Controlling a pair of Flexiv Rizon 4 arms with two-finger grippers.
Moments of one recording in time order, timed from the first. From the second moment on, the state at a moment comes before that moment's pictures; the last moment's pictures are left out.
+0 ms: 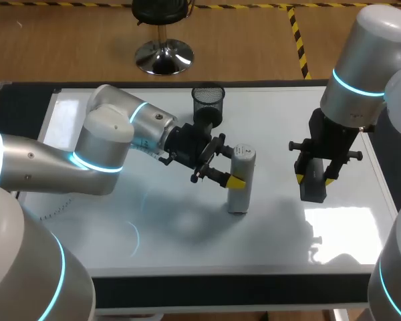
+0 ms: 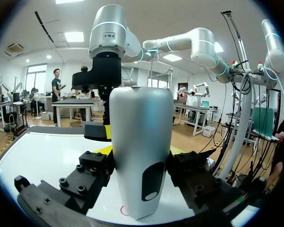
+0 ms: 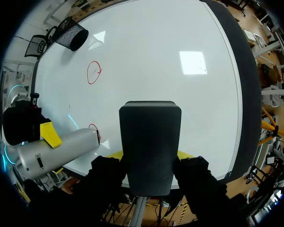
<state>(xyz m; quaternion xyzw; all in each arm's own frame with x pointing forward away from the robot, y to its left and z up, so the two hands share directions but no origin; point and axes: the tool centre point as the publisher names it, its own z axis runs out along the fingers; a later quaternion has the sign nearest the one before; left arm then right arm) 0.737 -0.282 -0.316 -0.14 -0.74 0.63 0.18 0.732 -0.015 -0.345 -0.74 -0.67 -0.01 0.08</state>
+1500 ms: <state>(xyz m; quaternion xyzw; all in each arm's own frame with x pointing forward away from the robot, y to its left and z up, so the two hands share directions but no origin) 0.729 -0.283 -0.306 -0.15 -0.73 0.64 0.19 0.732 -0.015 -0.345 -0.74 -0.67 -0.01 0.08</state>
